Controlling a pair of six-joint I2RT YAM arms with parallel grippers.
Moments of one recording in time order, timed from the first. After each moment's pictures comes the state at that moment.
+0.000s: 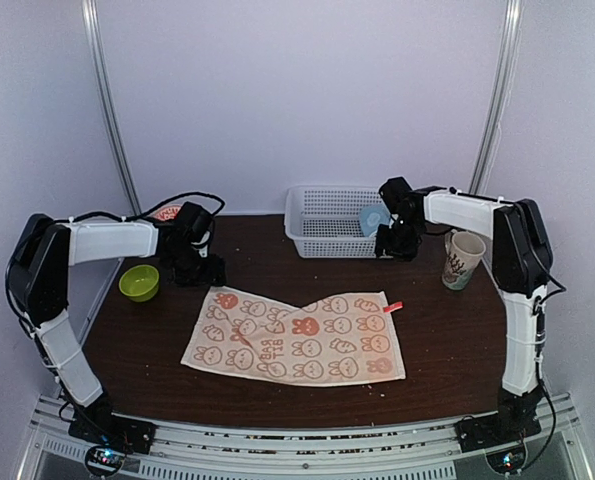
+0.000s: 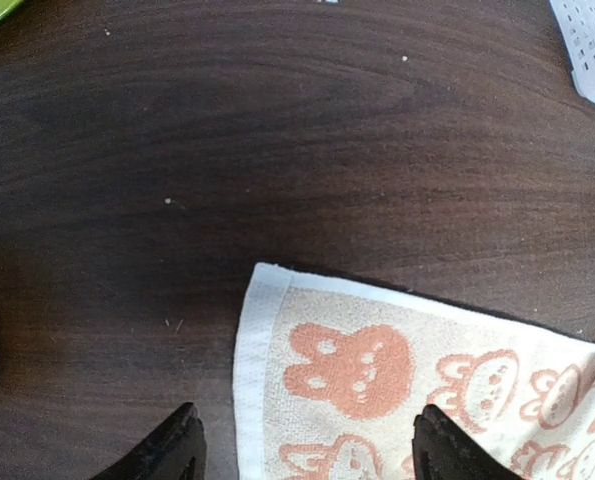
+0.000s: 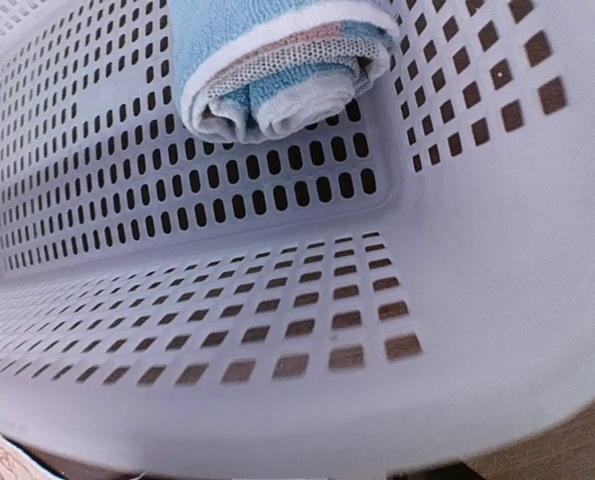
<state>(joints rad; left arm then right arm) -0.47 1.78 1.21 -0.52 -0.06 -0.42 0.39 2.13 1.75 -0.76 0.08 0.60</state>
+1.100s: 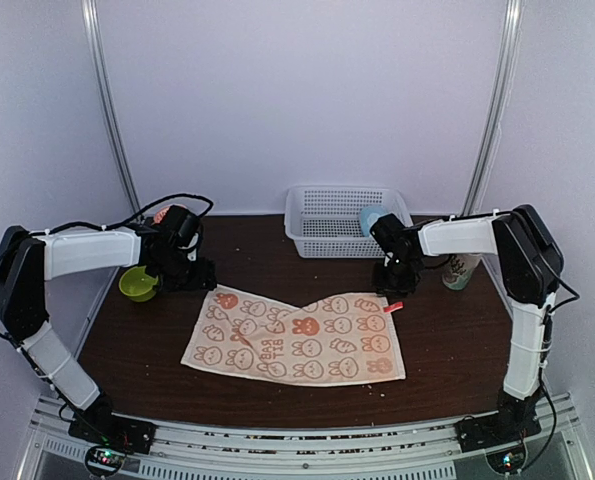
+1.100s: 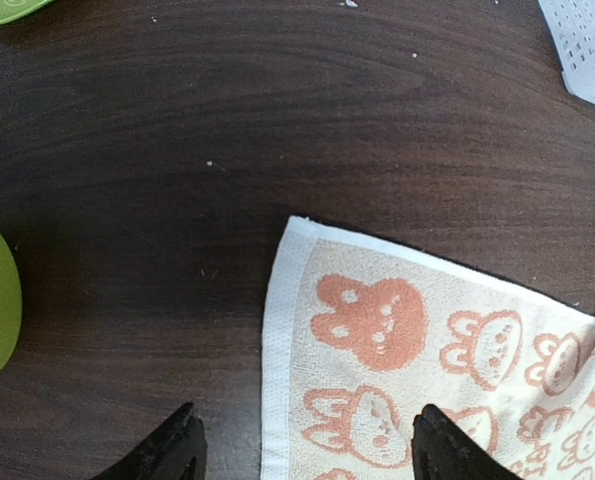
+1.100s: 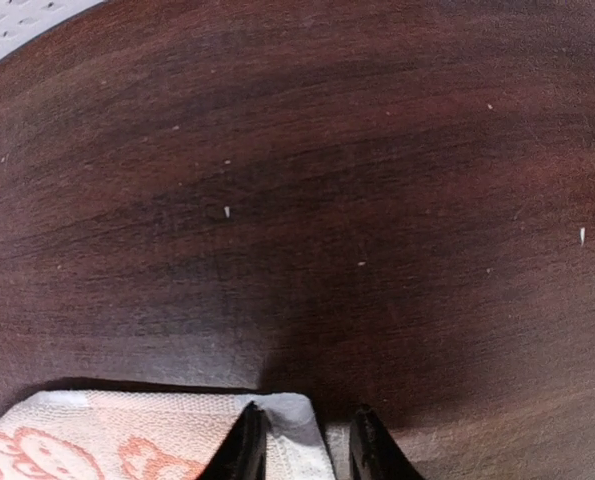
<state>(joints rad) -0.47 1.62 1.08 -0.51 -0.08 -0.44 0.49 2.01 1.37 -0.61 0.10 0.64</state>
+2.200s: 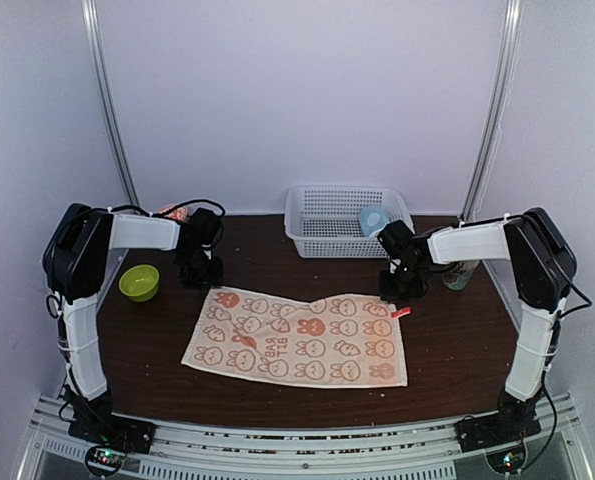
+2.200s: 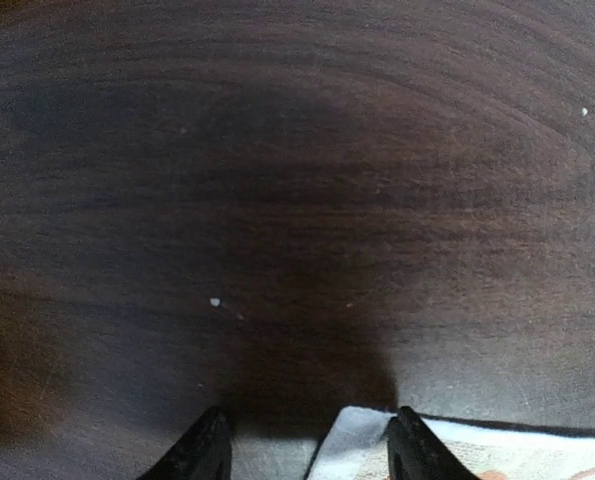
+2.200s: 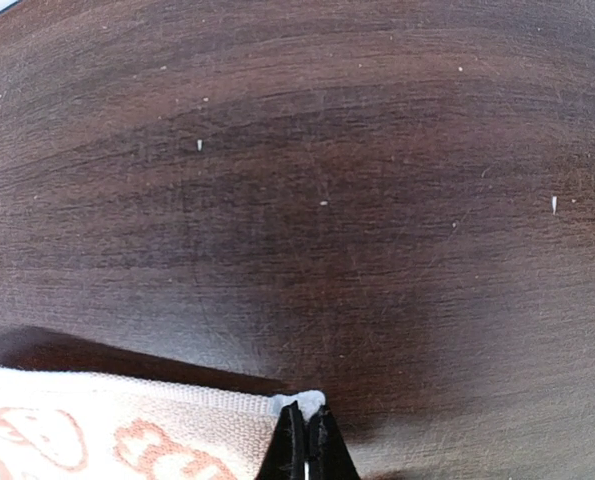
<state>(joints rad) -0.41 2.04 1.39 -0.56 -0.14 -0.46 0.49 1.92 1.23 -0.54 0.11 0.53</state>
